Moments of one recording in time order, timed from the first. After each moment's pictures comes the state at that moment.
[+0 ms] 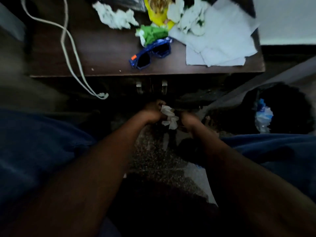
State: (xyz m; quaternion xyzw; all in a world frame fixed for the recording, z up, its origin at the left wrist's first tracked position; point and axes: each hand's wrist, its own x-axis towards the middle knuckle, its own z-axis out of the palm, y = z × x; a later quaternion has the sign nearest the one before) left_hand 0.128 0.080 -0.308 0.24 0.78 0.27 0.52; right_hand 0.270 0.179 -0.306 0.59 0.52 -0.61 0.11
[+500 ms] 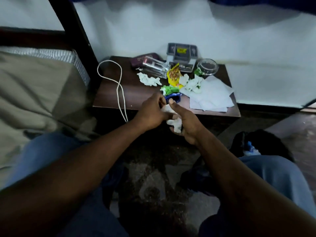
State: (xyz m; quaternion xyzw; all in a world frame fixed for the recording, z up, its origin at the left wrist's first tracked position) left_hand 0.109 0.020 -0.076 0.35 0.80 0.44 0.22; right_hand 0.223 0.126 -0.075 0.32 0.53 -0.78 0.01
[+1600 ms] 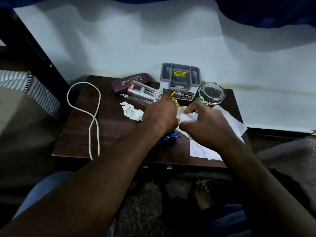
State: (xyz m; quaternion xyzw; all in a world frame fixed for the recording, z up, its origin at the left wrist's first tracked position) left_hand 0.008 0.194 -0.079 0.40 0.90 0.10 0.12; right_hand 0.137 0.260 -0.032 0.38 0.87 -0.30 -0.05
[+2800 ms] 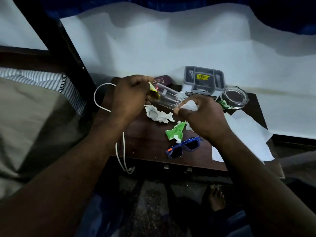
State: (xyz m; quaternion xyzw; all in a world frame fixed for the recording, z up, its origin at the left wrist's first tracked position) left_hand -0.075 0.086 -0.042 0.17 0.74 0.64 0.14; right_hand 0.075 0.229 -0.040 0.33 0.85 -0.39 -0.12
